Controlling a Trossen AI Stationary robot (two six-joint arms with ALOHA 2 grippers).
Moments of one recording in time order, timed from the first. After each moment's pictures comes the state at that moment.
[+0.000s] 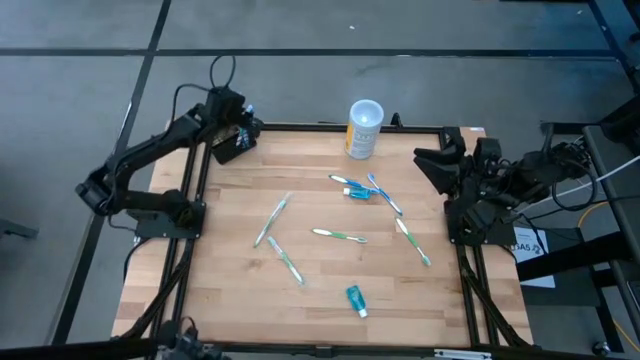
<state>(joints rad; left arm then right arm) 0.91 1.20 0.90 -0.36 -0.21 -0.13 0.55 0.92 1.14 0.11 0.82 0.23</state>
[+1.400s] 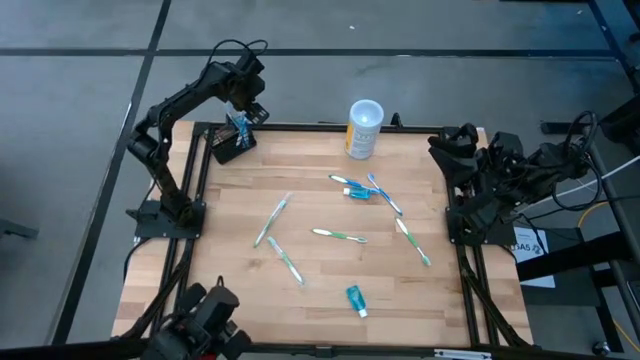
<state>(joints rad) 0.99 1.73 1.56 -1.06 -0.14 0.17 0.55 0.92 1.14 0.35 0.74 -0.01</state>
